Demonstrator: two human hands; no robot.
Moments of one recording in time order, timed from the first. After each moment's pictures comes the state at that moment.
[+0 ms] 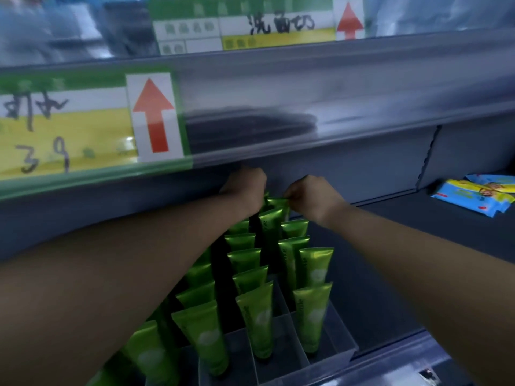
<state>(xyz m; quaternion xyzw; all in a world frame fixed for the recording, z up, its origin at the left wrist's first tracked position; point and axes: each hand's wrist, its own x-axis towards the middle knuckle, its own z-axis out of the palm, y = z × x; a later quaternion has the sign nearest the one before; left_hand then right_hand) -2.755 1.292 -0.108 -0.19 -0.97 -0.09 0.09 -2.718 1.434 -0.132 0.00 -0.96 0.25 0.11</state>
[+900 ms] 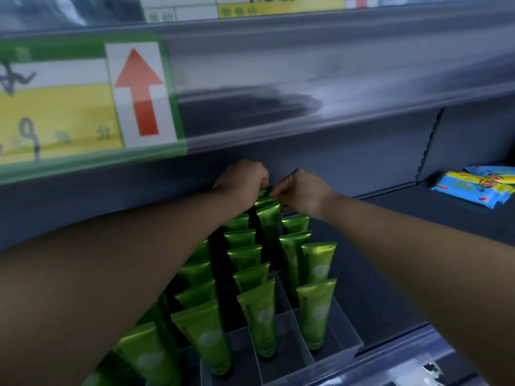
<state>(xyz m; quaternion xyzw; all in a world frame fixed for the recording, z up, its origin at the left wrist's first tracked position) -2.758 1.285 -0.106 -0.25 -0.96 -0.12 0.09 -2.729 1.421 -0.135 0.00 -0.92 0.39 0.08</state>
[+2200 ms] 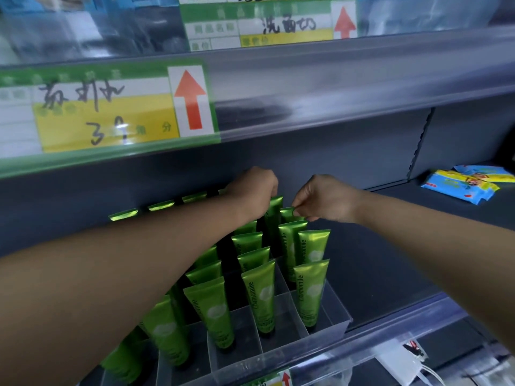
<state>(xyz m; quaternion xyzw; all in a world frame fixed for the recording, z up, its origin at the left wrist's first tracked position) -2.714 1.283 -0.105 -0.28 -0.95 -0.12 0.07 -2.668 1.434 -0.114 0.01 -0.95 0.32 -0.01</state>
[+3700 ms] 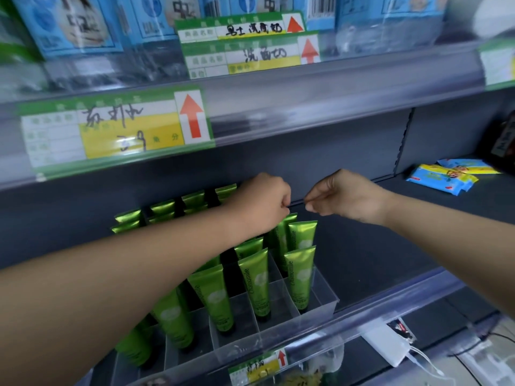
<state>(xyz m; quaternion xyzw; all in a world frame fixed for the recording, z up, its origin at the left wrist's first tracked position) -2.656 1.284 -0.091 -0.37 -0.92 -0.14 0.07 -2.611 1.455 -0.097 -0.02 -0.93 0.38 0.03</state>
